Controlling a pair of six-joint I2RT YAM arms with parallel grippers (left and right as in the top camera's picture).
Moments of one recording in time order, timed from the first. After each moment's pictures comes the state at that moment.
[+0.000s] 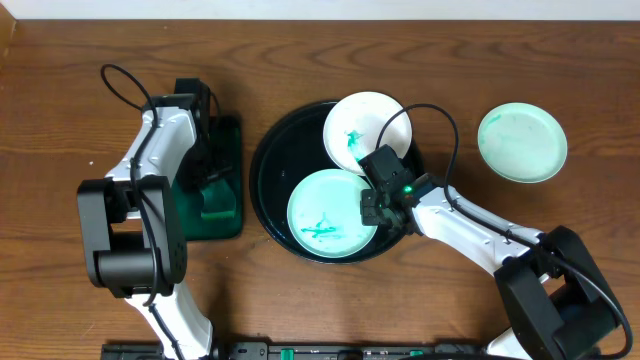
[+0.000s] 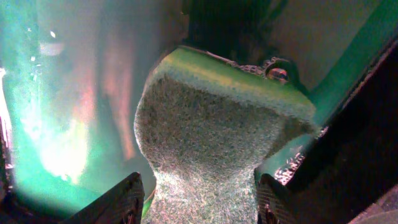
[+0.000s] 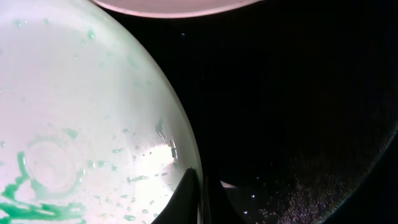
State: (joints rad) left arm 0.04 1.95 1.36 -1.03 -0.03 -0.38; right arm 0.61 1.73 0.94 -0.48 0.01 0.58
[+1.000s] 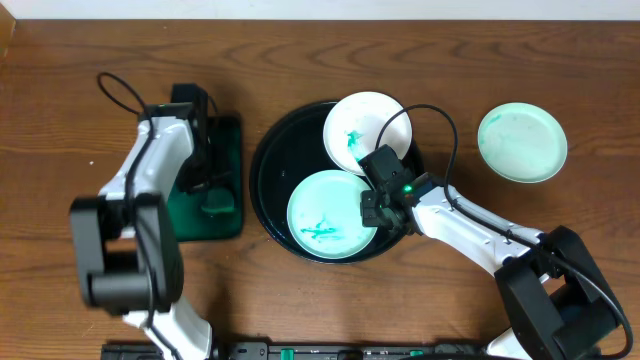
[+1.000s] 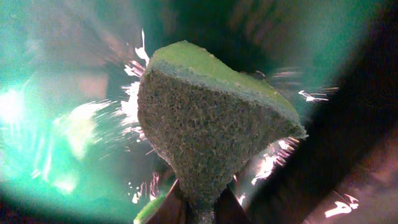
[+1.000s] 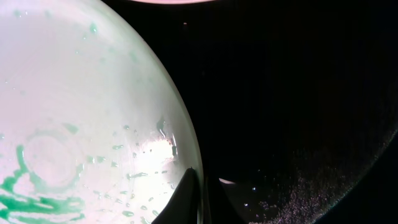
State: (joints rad) left arm 0.04 1.84 1.29 -0.98 0.01 -0.37; right arm 0.61 1.73 0.95 -0.50 -0.01 0.56
